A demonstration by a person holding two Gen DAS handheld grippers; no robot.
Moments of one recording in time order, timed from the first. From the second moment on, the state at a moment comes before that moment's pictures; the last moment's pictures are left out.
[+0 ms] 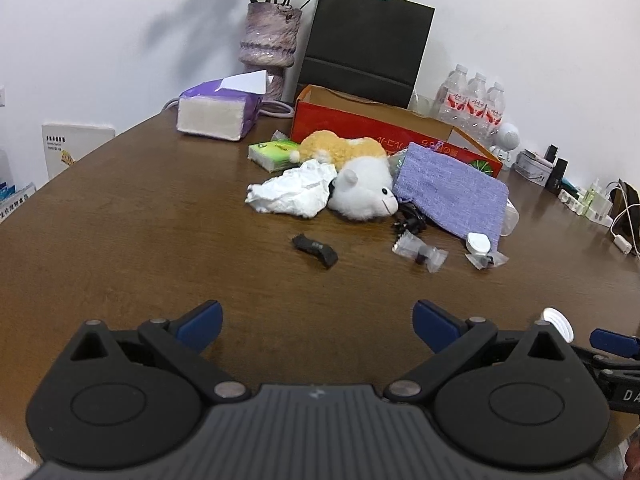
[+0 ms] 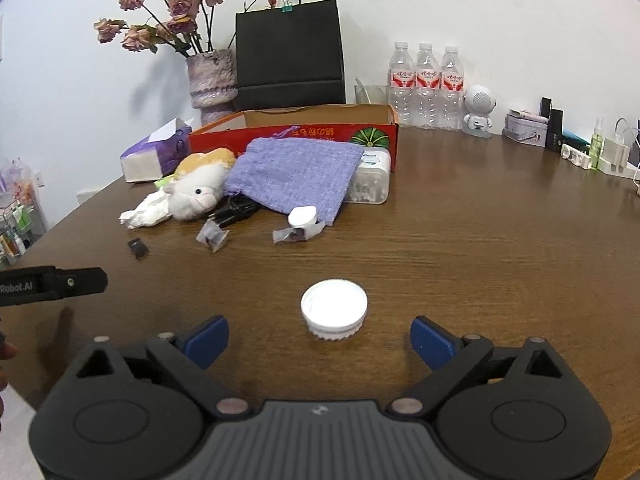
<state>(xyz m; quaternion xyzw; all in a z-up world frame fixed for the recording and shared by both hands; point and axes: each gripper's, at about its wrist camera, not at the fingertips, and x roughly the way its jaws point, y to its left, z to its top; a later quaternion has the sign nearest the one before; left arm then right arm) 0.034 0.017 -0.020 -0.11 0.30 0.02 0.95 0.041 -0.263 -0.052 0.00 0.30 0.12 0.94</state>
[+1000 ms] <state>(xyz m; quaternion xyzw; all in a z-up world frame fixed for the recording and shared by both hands) 0.116 0.004 -0.019 -0.06 0.35 0.09 0.93 0.101 -0.254 -0.057 -0.01 0.31 0.16 0.94</state>
